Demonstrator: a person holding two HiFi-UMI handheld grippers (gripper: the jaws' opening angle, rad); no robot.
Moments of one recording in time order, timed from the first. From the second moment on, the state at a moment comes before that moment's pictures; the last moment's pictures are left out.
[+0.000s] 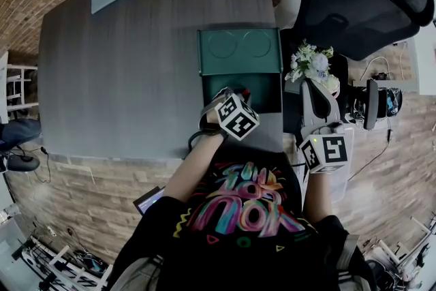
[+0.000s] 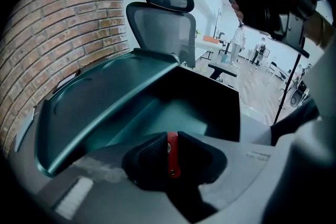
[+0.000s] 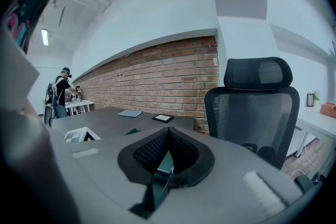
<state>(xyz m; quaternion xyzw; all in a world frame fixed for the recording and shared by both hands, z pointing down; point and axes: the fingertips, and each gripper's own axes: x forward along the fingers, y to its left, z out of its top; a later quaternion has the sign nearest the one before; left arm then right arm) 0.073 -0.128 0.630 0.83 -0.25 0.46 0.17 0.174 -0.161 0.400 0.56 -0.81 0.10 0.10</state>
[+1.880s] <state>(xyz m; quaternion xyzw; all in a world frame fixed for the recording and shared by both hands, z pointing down) -0.026 -0.168 0.345 0.88 -0.47 0.09 0.03 0.096 -0.163 0.364 0.48 -0.87 0.06 0.08</state>
